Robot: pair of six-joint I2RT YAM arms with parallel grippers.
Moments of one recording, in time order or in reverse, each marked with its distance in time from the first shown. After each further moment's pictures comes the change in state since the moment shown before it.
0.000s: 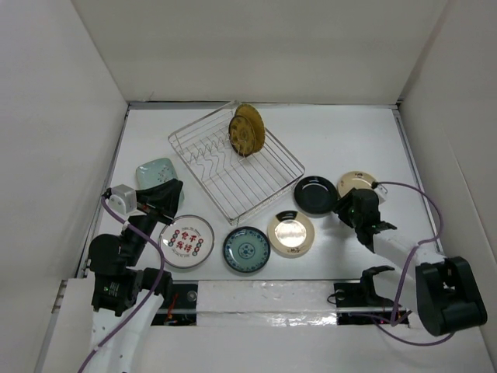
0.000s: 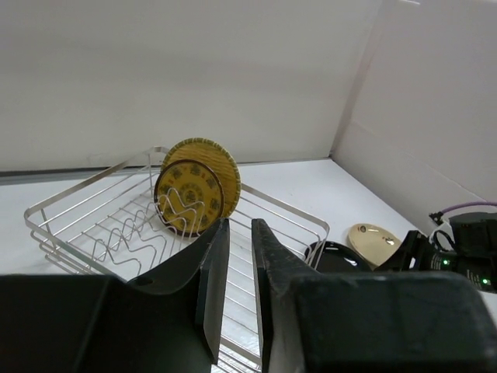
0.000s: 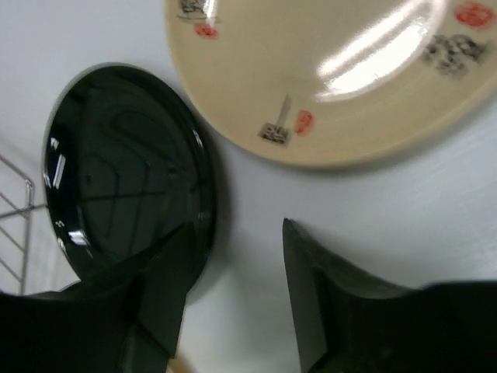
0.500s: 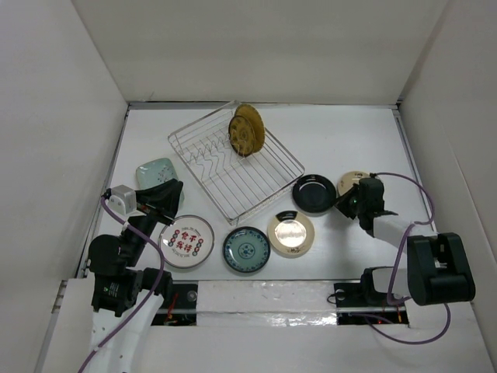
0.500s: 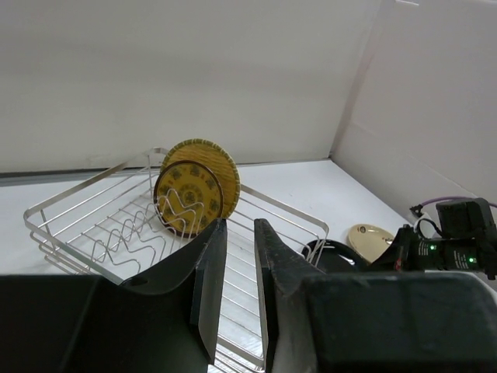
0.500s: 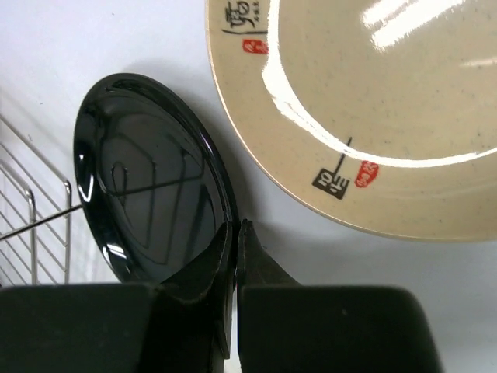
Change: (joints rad) left arm 0.000 -0.004 0.000 0.000 0.000 0.001; right arm -0.132 0.225 0.101 0.086 -0.287 -0.037
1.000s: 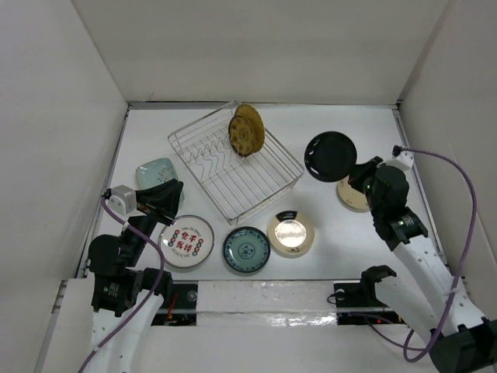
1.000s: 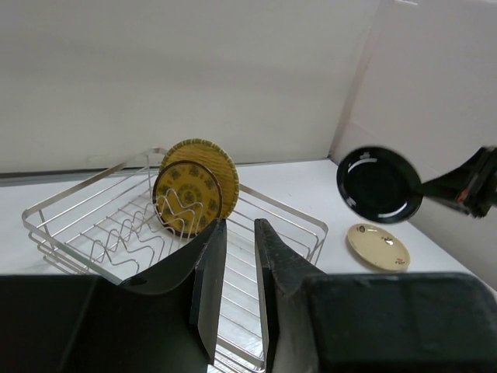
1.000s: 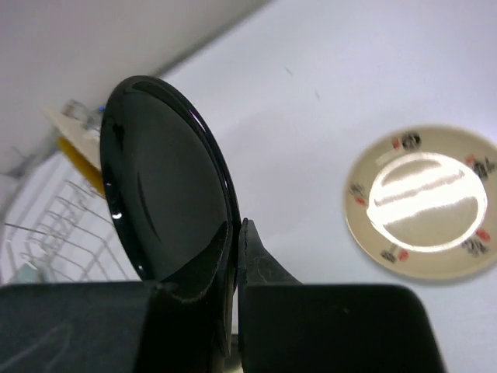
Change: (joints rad) left arm 0.000 0.000 0.000 0.000 0.004 0.000; right arm 0.182 -0.504 0.266 -0.347 0.378 -0.165
